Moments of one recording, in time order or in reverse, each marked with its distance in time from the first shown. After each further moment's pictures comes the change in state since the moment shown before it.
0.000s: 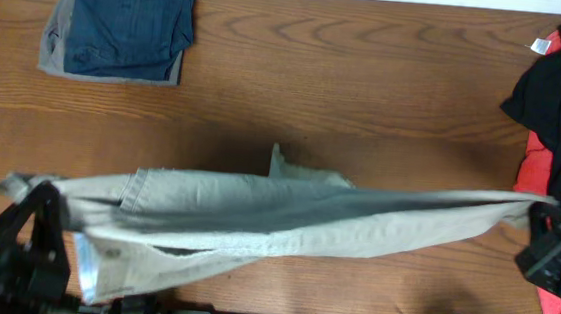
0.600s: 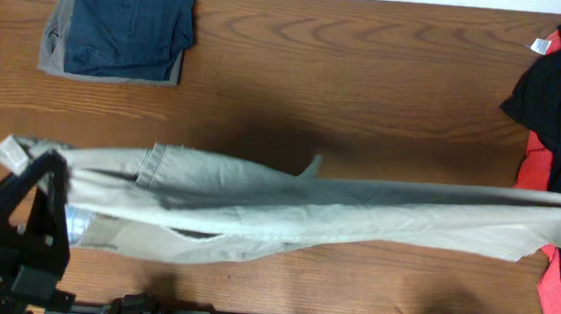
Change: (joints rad) left arm 0.000 0.107 0.147 0.120 0.187 -0.016; right arm 0.000 0.000 0.237 0.000 0.146 -0.024
